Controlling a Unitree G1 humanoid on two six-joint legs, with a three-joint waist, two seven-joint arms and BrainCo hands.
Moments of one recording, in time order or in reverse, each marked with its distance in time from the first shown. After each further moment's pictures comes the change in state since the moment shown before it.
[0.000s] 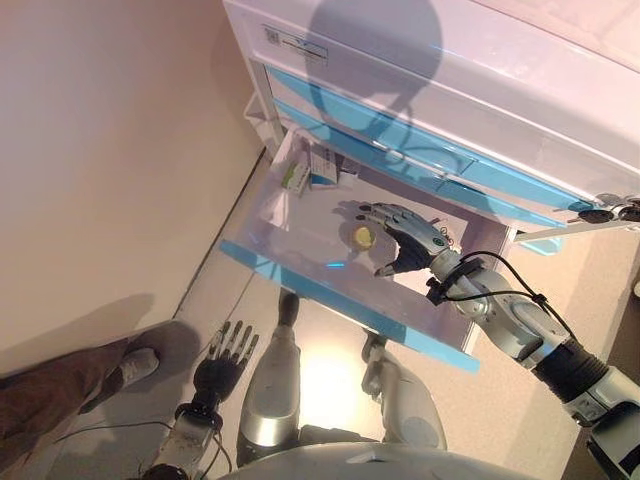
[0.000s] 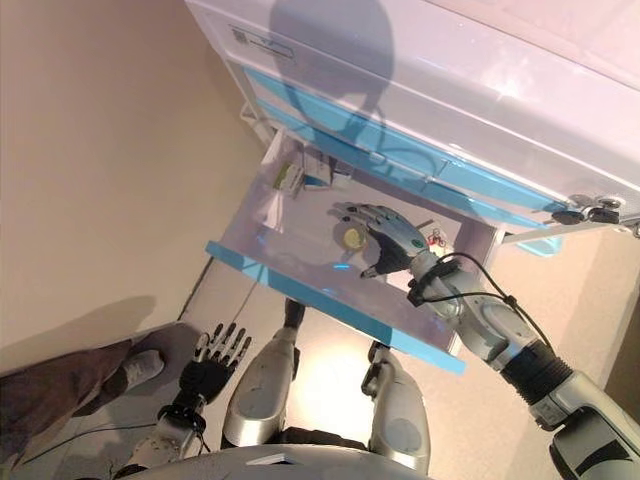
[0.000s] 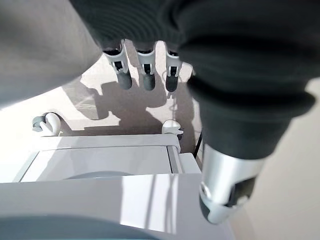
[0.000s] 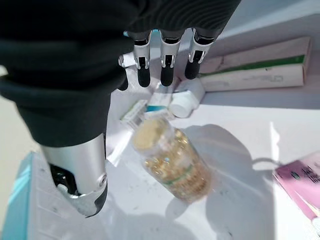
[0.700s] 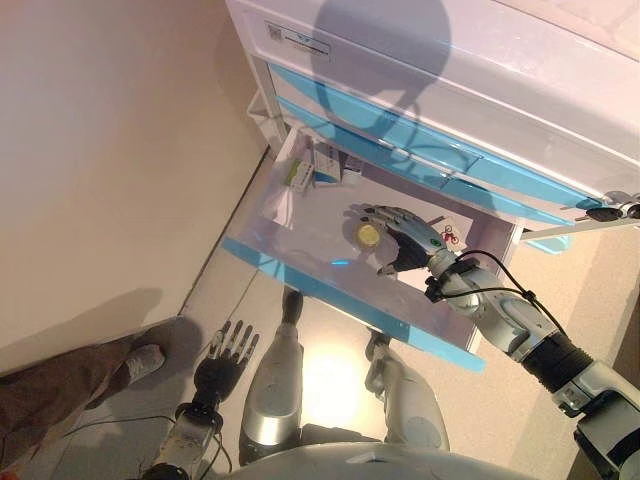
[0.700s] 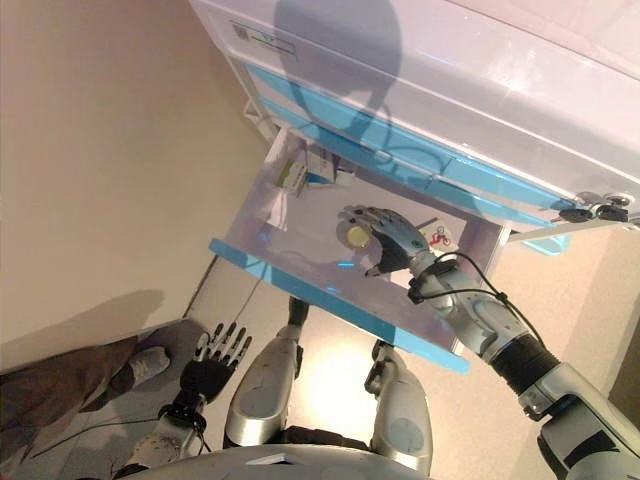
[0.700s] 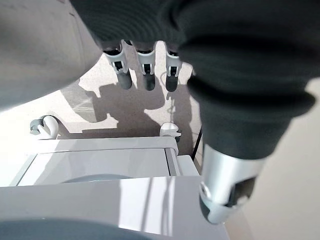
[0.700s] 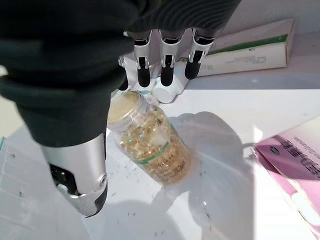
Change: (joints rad) left arm -0.001 0.000 -0.001 -0.001 0.000 0.002 0.003; right arm -0.044 0.042 0.021 0.118 -0.038 0.001 -0.026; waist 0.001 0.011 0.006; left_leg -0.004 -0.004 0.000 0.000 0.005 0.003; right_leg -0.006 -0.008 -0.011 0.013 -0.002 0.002
